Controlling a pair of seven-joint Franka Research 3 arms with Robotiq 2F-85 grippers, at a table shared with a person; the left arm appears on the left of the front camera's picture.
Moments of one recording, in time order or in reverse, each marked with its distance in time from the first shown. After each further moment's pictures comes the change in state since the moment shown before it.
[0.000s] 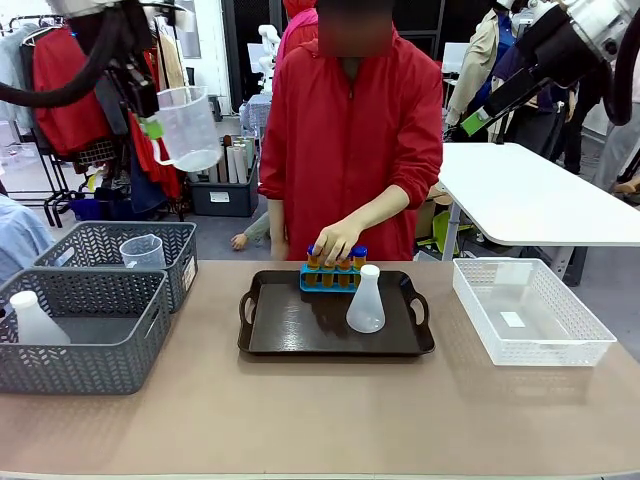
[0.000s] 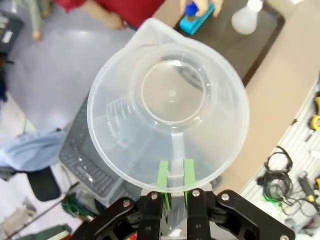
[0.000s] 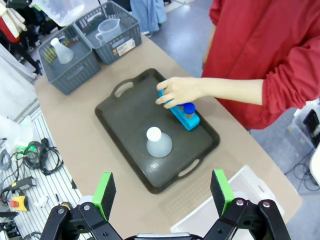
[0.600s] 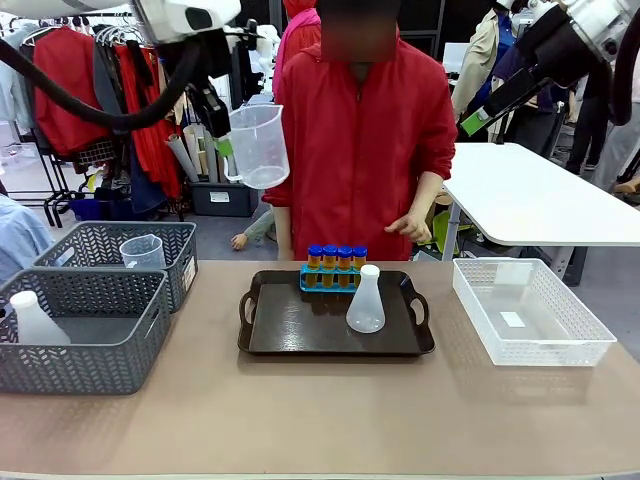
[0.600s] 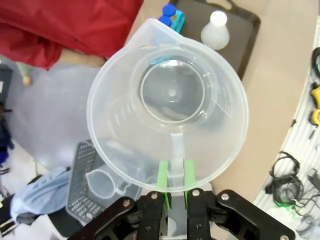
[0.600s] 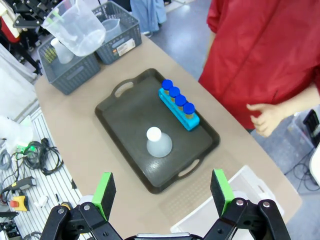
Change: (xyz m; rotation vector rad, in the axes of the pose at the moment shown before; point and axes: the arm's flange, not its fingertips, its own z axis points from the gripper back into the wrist) left arm 0.069 -0.054 -0.050 -0.039 -0.025 -0.212; right arm 0.000 0.000 0.000 0.000 0.000 0.000
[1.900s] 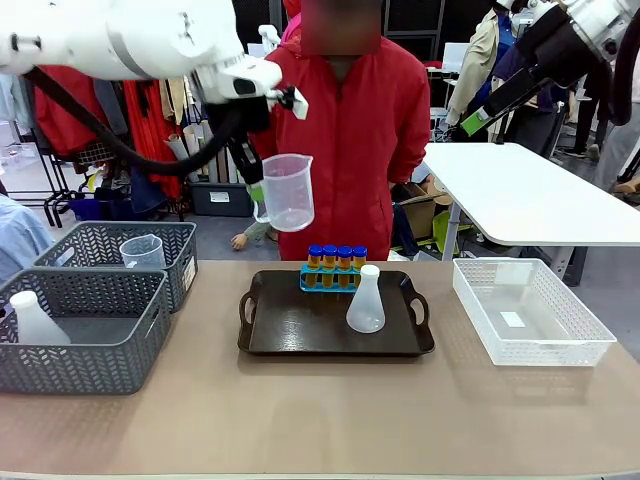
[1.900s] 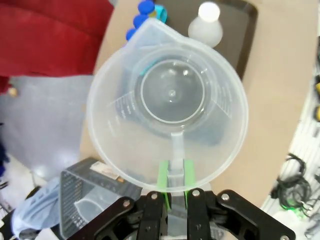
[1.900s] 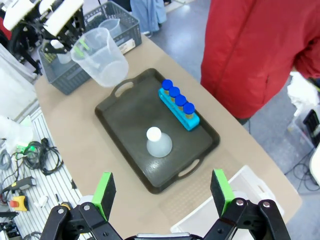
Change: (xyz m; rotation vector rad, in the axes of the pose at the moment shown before) left arm 0.026 -0.008 -0.098 -0.053 0.055 -0.074; right arm 0.000 0.000 0.000 0.000 0.000 0.000
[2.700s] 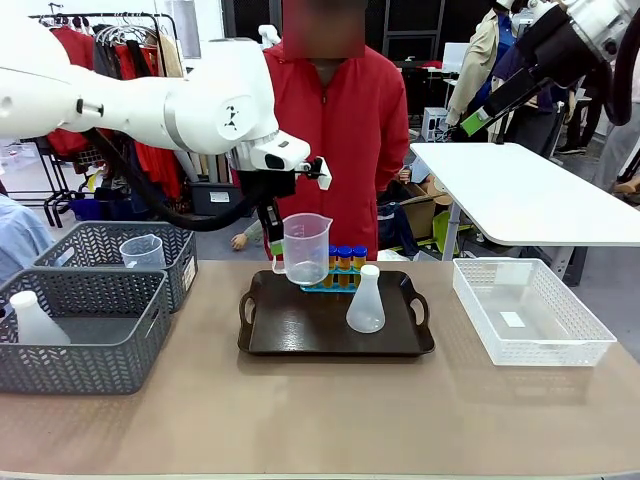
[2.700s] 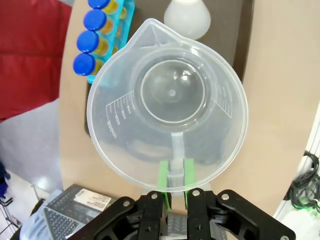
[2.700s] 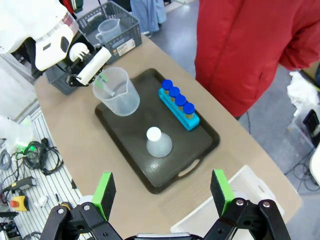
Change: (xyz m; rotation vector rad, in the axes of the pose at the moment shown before) left arm 0.011 -0.016 -0.099 -0.047 0.069 -0.100; right arm 0.000 0.000 0.000 0.000 0.000 0.000
